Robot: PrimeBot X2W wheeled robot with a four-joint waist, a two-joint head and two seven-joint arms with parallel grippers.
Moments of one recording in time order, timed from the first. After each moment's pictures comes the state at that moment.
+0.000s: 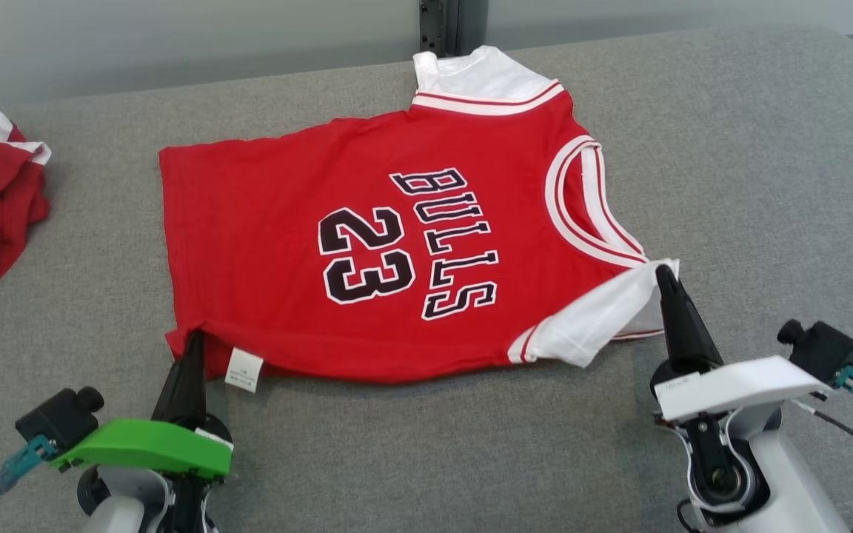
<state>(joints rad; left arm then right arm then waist) -0.12 0.27 -0.29 0.23 -1.06 -0.03 -0.19 -0.14 -0.07 0.13 0.14 0.91 0.13 -0.17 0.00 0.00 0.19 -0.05</state>
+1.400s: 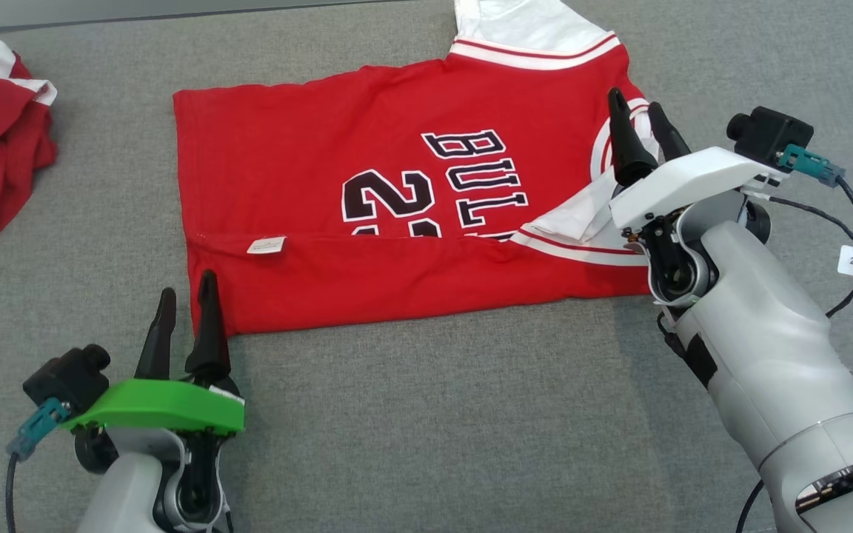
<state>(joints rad) -0.27 0.18 -0.23 0.35 -0.89 -0.05 -0.26 -0.86 -0.10 0.31 0.90 0.88 0.13 -0.26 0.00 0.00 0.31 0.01</state>
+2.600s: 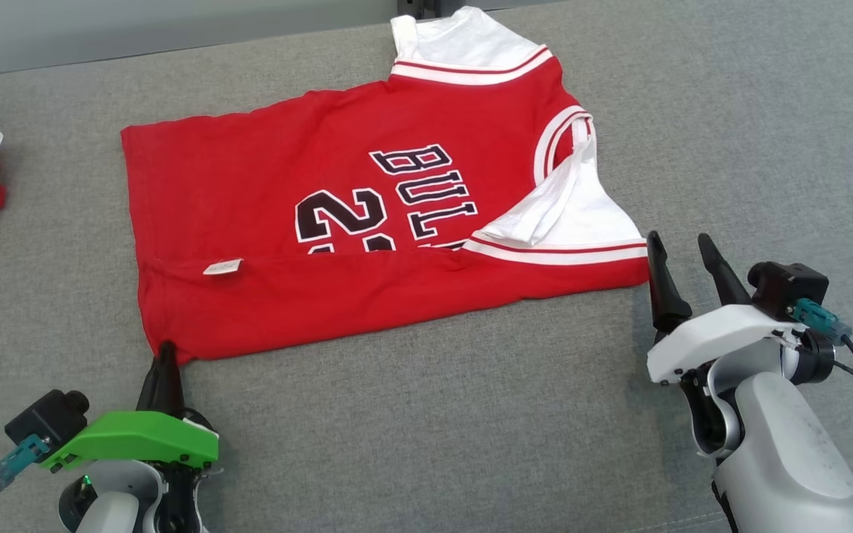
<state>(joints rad) -0.18 0.20 -0.19 0.38 -0.98 0.05 -0.17 -0.38 -0.06 0.01 0.50 0.31 0.13 -0.20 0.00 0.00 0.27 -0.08</state>
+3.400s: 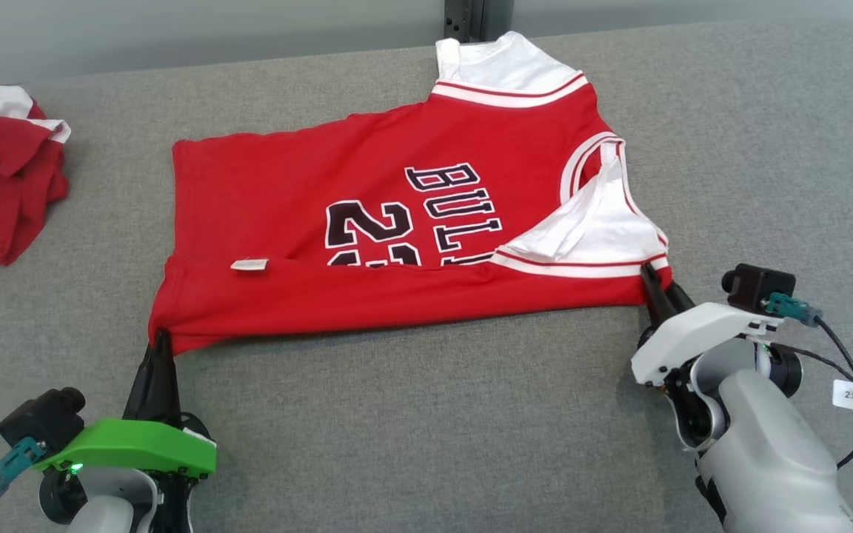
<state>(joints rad) -0.16 0.25 -0.22 0.32 -0.89 0.03 -0.23 -0.49 -0.05 0.04 0.77 0.43 0.13 -0.14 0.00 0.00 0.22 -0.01</state>
